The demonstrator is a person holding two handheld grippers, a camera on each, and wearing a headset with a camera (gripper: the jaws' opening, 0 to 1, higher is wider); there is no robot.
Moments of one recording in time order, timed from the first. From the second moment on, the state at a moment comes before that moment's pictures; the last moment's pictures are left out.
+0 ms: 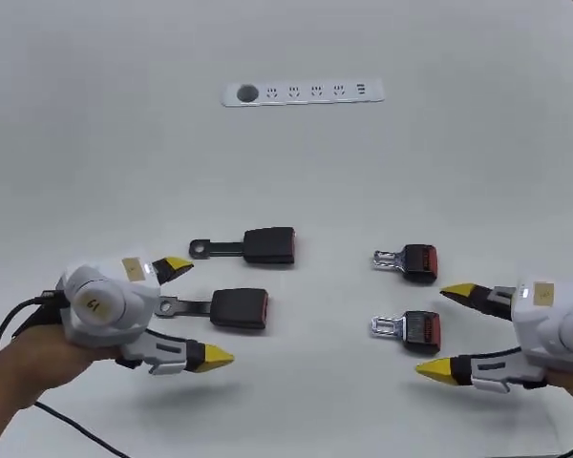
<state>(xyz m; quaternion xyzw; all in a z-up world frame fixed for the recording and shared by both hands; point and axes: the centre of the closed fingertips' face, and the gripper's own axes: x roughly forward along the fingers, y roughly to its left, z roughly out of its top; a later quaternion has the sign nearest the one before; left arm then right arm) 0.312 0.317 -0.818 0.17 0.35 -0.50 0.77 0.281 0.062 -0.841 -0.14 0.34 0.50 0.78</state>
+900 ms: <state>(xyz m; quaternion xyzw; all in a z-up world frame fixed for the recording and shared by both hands) 0.319 0.300 -0.861 0.29 0.34 -0.56 0.70 0.280 0.067 -0.855 -0.18 0.36 0.55 0.73</state>
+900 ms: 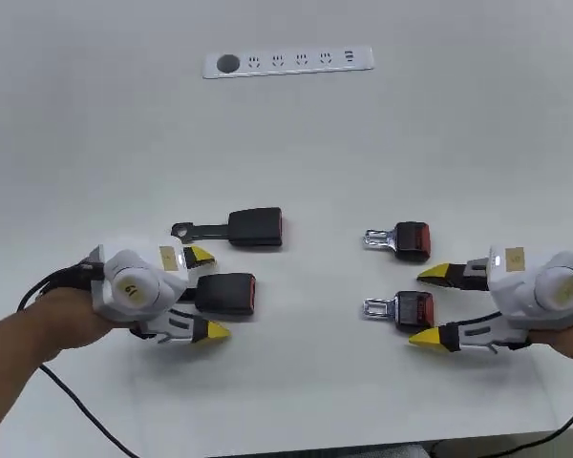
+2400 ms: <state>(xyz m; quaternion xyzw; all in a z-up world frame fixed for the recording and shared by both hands) 0.313 0.303 -0.857 0.31 0.33 -0.60 0.66 0.277 0.065 -0.858 -0.21 0.38 0.57 0.69</state>
